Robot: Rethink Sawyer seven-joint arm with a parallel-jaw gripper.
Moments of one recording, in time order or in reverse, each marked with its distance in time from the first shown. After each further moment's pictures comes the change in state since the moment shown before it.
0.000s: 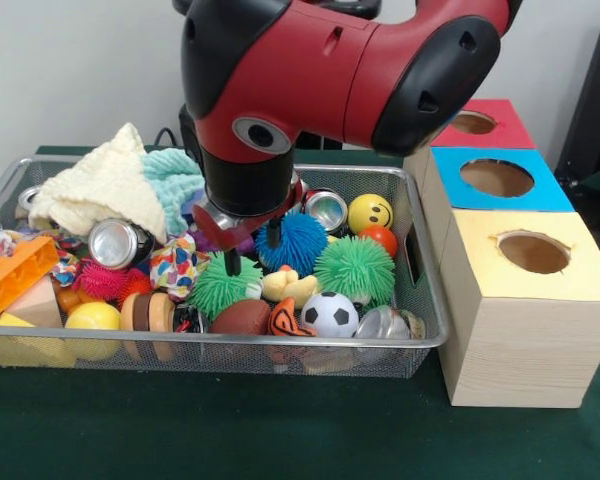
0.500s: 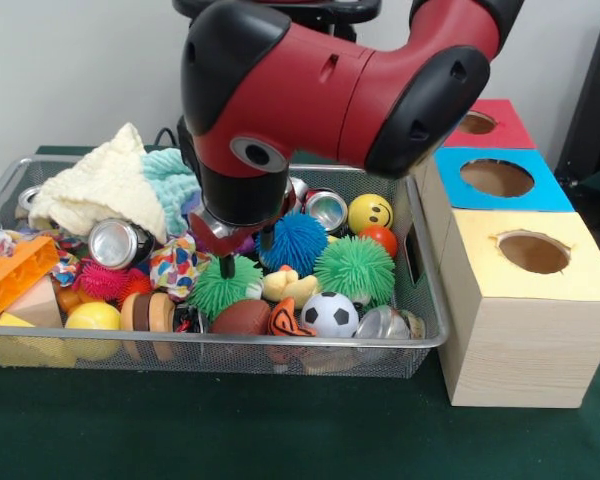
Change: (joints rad) arm 0.000 0.034 0.000 0.000 -0.013 0.000 0.000
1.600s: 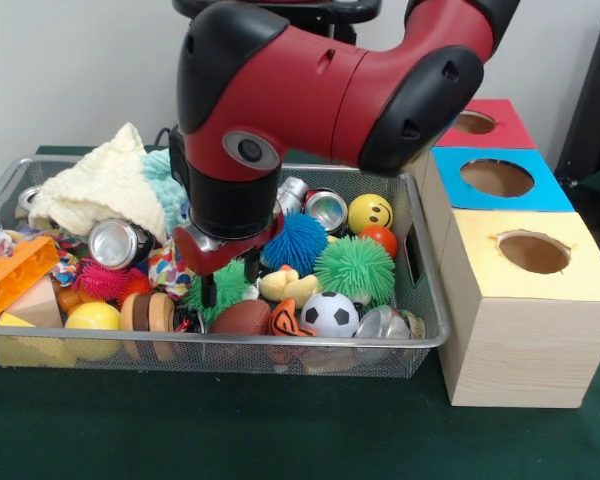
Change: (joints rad) arm -0.001 -0.007 0.000 0.011 0.026 0.189 0.000
